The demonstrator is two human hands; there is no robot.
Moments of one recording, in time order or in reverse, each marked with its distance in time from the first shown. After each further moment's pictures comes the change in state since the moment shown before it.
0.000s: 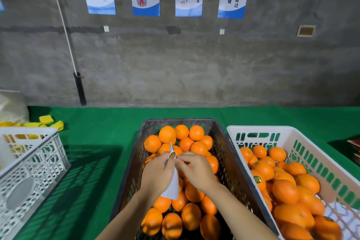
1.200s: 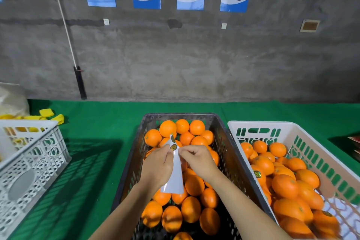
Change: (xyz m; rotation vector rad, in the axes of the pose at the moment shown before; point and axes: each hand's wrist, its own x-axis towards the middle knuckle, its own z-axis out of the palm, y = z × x) left_hand 0.002 -0.003 -0.002 0.101 -0.032 0.060; right_hand 0.003 -0.003 -0.008 0.383 -0.031 0.111
